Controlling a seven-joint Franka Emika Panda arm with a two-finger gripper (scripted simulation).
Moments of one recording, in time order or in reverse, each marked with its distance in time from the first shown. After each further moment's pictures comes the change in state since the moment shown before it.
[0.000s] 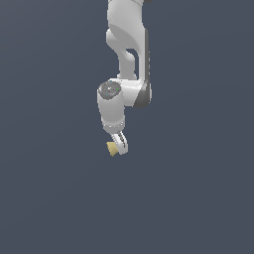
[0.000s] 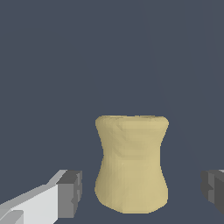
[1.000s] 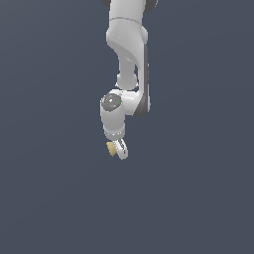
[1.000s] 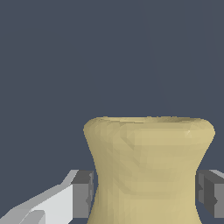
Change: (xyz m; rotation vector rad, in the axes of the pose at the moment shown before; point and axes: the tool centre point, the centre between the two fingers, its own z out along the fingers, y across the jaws) arm 0.000 0.000 0.048 0.001 0.000 0.004
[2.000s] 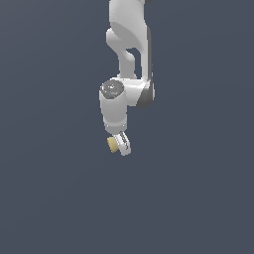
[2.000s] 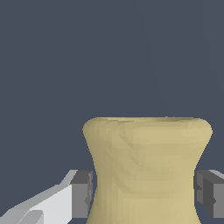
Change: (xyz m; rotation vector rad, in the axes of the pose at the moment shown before) arm -0.005 -0.013 -0.057 -0.001 0.000 0.001
